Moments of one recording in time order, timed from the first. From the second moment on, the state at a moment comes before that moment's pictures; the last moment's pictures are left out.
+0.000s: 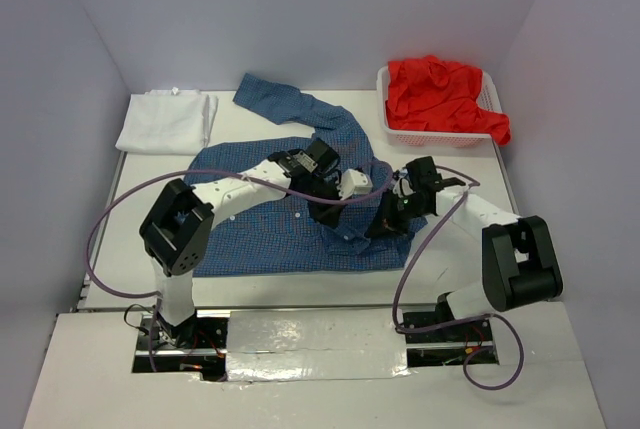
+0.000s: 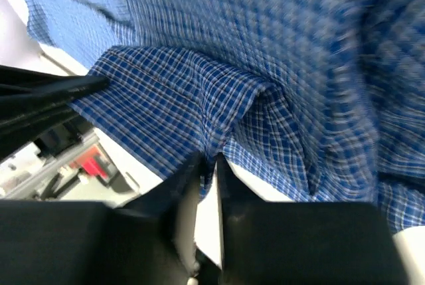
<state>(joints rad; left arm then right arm) -0.76 1.87 1.44 -0.66 0.53 0.39 0.22 1.43 0.75 -0.54 -0.67 0.52</state>
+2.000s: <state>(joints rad) -1.03 1.75 1.21 -0.52 0.11 0.83 0.21 1.22 0.54 -0.37 -0.40 0.66</state>
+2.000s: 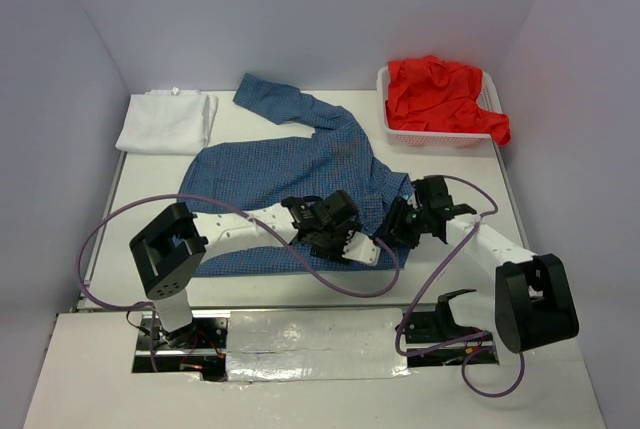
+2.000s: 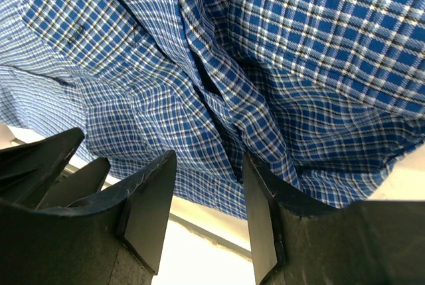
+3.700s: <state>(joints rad) -1.04 1.77 1.34 -0.77 0.35 0.86 0.21 0.99 0.46 -0.62 -0.48 0.58</state>
